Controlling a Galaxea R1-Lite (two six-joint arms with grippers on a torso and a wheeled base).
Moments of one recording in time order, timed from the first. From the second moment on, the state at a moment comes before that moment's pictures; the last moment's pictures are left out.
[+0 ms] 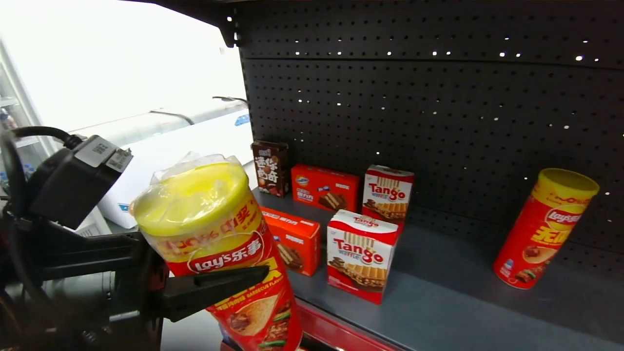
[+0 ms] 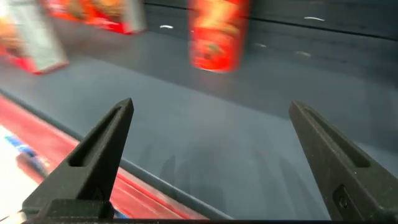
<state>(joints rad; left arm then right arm) -0.53 1.23 -0.63 -0.42 -0.61 0.03 0.00 0.00 0.00 0.00 0.04 0.00</state>
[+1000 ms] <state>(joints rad) -0.57 1.27 -0.67 -0.42 -0.61 0.03 0.00 0.00 0.00 0.00 0.04 0.00</state>
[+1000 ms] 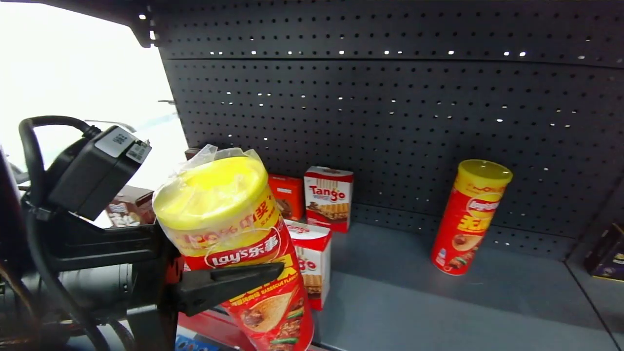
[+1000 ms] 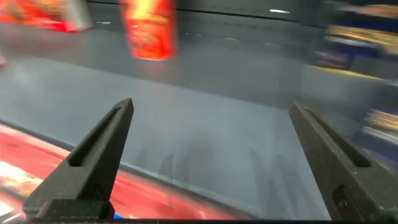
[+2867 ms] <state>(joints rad) -0.56 1.28 -0.60 -0.42 -0.60 0.08 0.14 0.49 -0.43 -0.02 0.22 -0.05</state>
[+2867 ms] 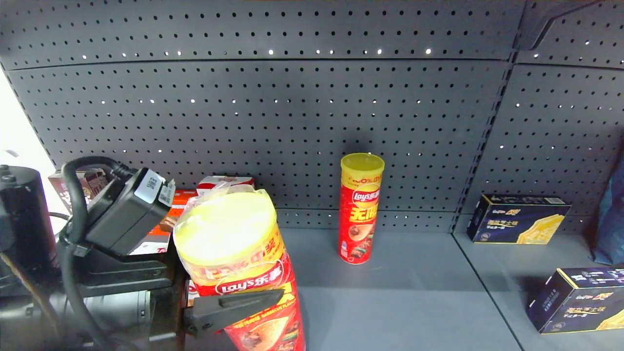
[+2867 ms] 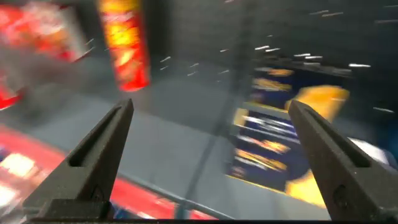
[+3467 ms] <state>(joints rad) -0.55 1.31 -0.65 -0.42 -0.60 0.08 0.41 1.14 -0.55 -0.38 0.20 -0.08</state>
